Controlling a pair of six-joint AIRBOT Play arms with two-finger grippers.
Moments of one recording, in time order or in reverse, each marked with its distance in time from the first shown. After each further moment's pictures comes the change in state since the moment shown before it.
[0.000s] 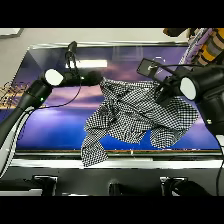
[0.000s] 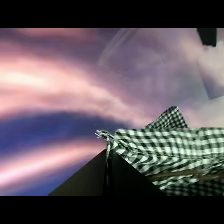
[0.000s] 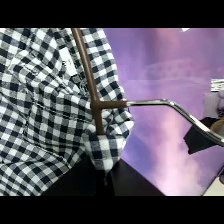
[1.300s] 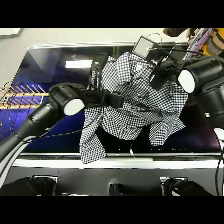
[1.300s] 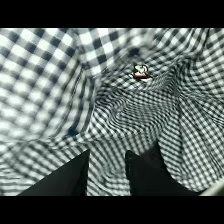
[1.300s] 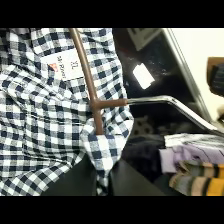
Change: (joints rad) left arm -0.382 0.176 -0.050 0.571 -0.127 -0.400; right arm 0.000 -0.045 0.080 0.051 -0.263 -0.003
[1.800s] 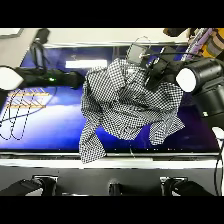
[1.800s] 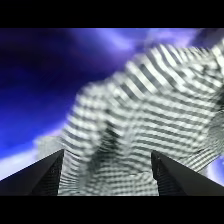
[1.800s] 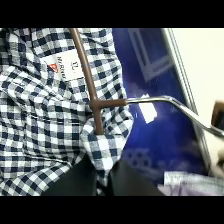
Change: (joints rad) left arm 0.498 0.140 -0.024 -0.386 -0.173 0.563; right arm 0.000 -0.021 0.001 0.149 -0.040 -0.239
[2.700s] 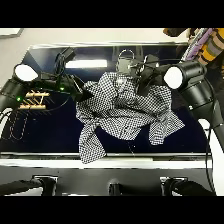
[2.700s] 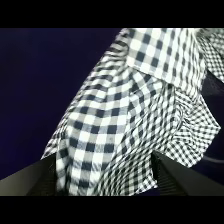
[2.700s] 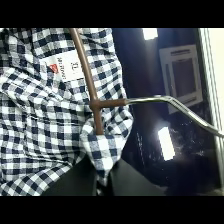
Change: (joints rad) left arm 0.041 -0.201 -0.001 -0.330 -0.128 0.710; right arm 0.000 -0.077 0.000 0.179 -0.004 -0.187
